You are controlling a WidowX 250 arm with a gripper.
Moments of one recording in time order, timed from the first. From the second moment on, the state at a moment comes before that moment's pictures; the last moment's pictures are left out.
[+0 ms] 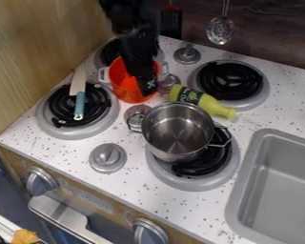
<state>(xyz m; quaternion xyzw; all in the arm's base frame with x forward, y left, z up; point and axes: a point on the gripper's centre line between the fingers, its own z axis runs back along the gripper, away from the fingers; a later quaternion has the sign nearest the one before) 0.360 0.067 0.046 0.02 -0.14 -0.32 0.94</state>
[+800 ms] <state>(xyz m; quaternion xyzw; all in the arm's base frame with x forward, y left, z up) 0.370 0.080 0.018 0.04 -0.15 -0.31 0.94</state>
